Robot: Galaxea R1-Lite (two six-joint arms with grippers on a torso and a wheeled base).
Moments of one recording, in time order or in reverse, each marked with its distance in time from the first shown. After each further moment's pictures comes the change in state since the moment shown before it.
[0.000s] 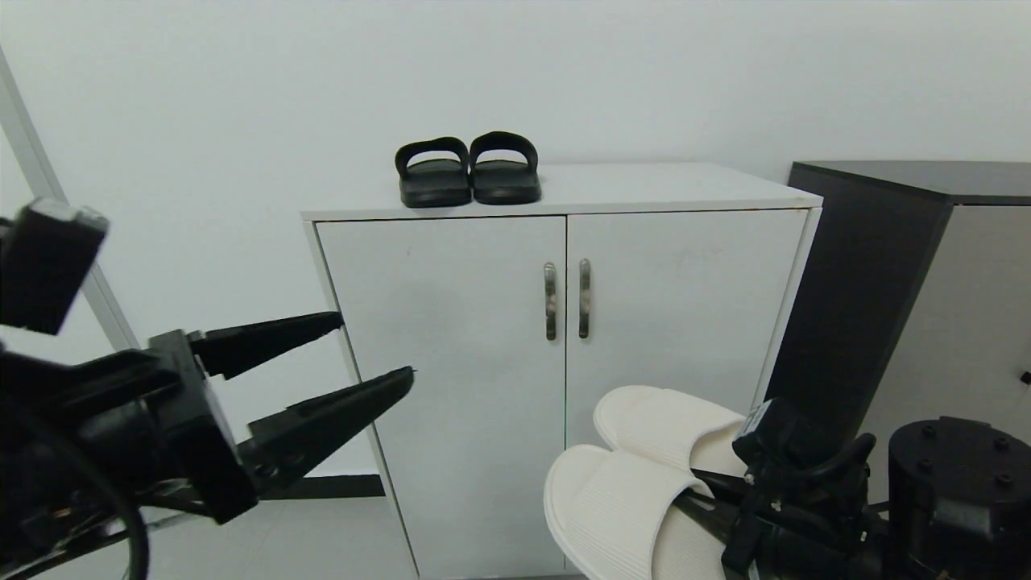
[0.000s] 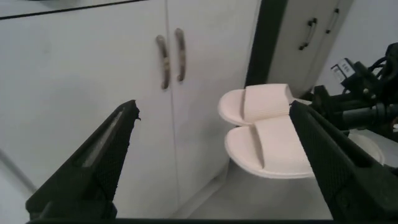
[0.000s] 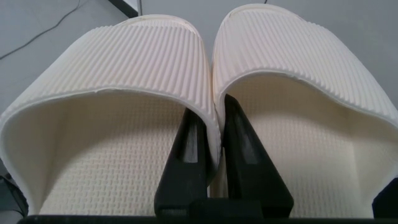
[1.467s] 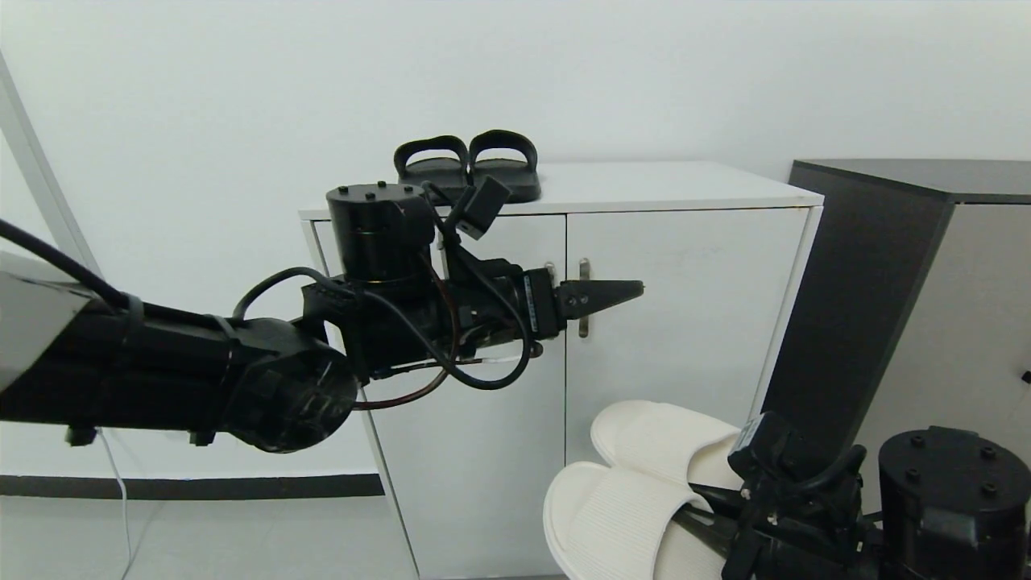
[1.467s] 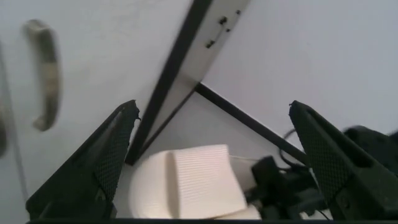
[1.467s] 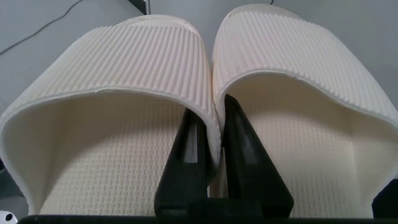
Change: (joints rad) left arm -0.101 0.692 -0.539 -0.191 -0.279 -0.365; right arm -0.002 0.016 0.020 -0.001 0.030 0.003
